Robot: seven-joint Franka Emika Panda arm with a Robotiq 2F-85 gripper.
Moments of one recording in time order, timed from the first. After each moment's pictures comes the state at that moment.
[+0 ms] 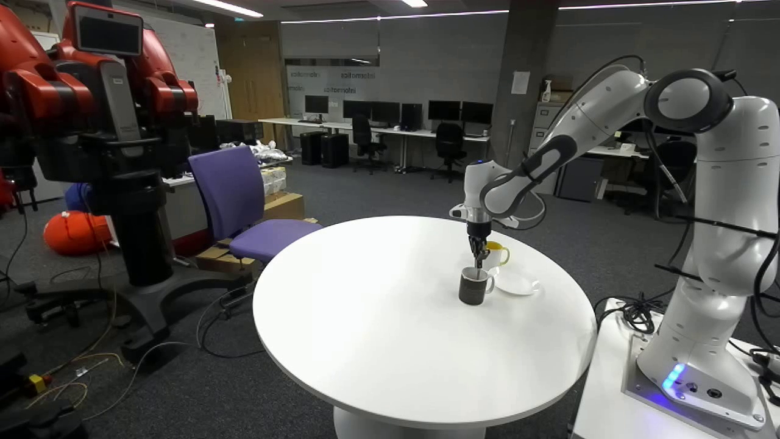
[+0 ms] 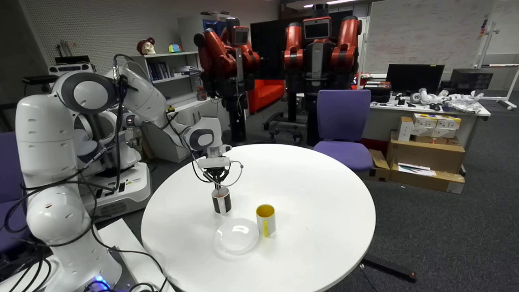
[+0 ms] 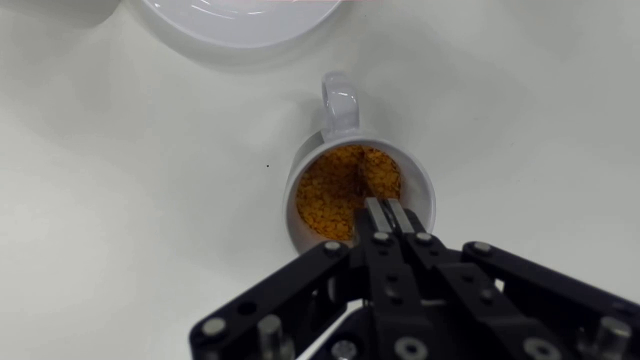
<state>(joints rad) -0.05 0.25 0.05 -2.21 -0.13 2.38 -0.75</state>
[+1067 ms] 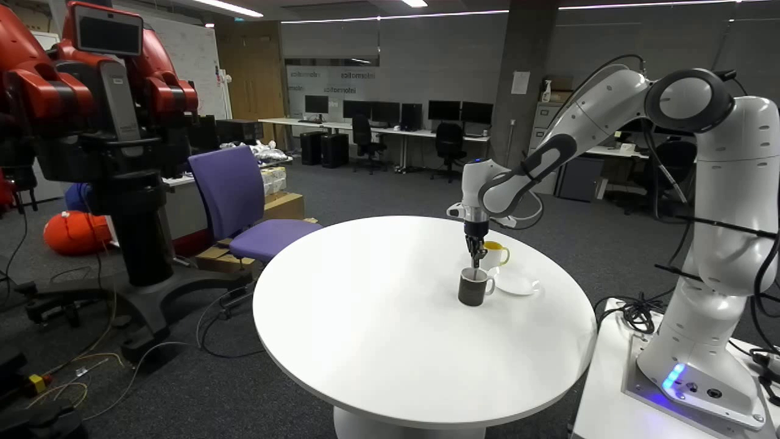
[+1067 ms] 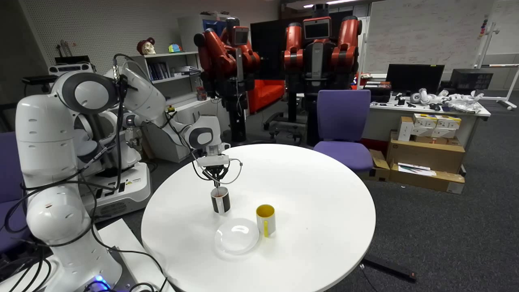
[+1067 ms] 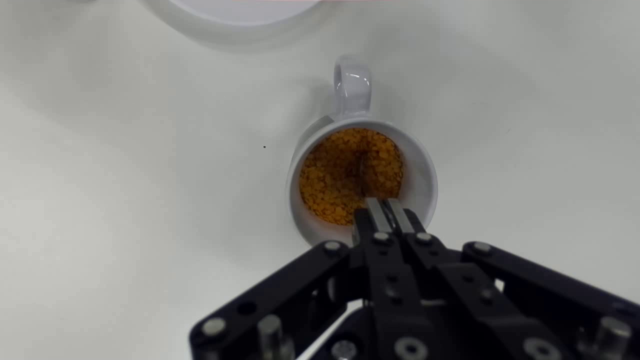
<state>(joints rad) -0.05 0.25 0.07 -2.20 -0.13 2.38 -0.75</state>
